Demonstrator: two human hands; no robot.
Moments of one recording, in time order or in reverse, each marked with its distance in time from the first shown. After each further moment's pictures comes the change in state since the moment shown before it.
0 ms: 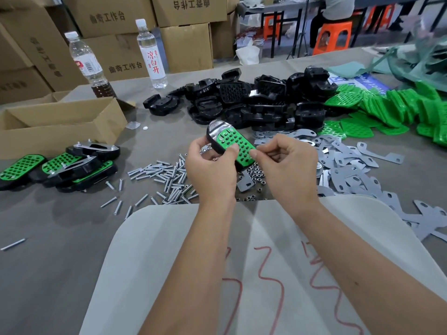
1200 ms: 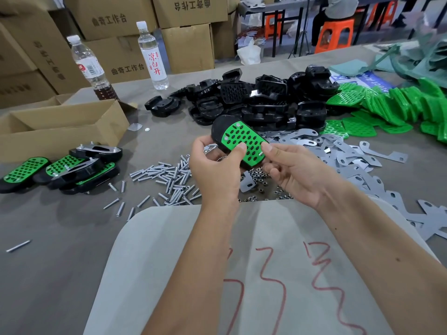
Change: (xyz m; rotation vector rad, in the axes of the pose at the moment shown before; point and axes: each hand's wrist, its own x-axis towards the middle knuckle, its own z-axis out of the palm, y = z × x) left_hand -0.003 0.000 0.002 -0.020 -0.043 0.016; right_hand 0.021 -0.010 -0.028 0.751 -0.475 0.706
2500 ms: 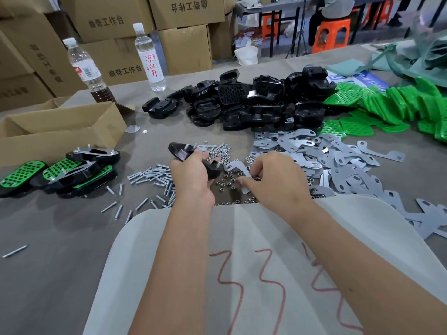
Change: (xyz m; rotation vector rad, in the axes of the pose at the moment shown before) left_hand 0.030 0.017 -0.024 -0.170 0.079 -0.370; right_hand 0.002 0.032 0.022 -1.486 0.408 -0.306
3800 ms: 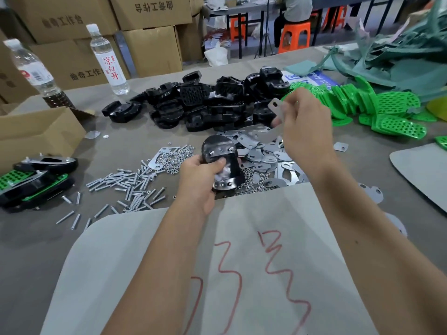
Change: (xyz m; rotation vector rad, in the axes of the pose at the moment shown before) left_hand -0.040 -0.043 0.034 0.259 -0.413 -0.070; right_hand 0.025 0.063 -0.095 0.229 0.437 0.094
